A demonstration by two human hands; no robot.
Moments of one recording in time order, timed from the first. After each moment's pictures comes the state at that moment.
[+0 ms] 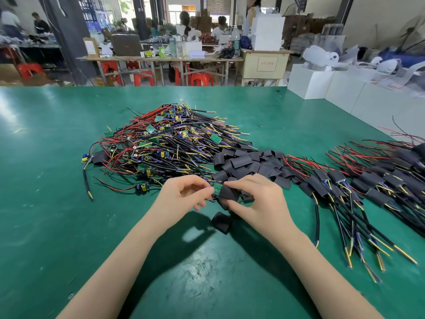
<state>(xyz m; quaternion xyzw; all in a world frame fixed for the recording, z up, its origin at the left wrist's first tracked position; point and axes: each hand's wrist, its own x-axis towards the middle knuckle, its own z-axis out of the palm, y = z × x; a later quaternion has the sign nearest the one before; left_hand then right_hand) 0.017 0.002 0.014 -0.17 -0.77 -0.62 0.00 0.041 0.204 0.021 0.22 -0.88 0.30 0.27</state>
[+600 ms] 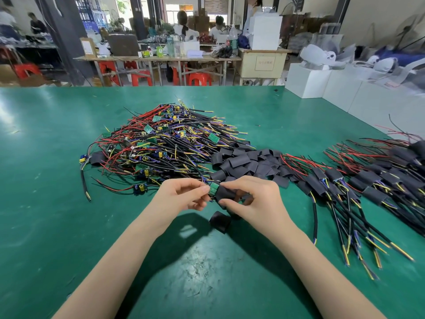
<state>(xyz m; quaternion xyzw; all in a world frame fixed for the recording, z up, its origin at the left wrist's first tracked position) 0.020 0.001 0.016 -0.12 -0.68 -0.71 -0.09 0.039 0.203 0.018 0.23 -0.86 0.39 0.25</state>
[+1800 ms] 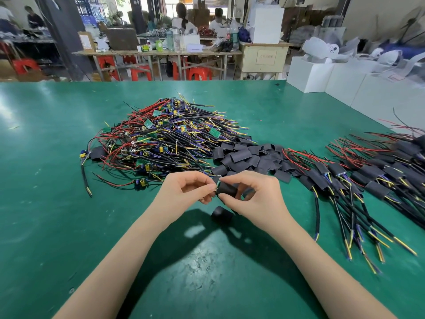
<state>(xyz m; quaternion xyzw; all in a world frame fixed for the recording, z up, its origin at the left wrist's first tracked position) 0.024 0.007 0.018 -0.20 -0.73 -0.65 -0.01 0.038 0.197 0.016 0.21 -0.84 0.43 0.25</state>
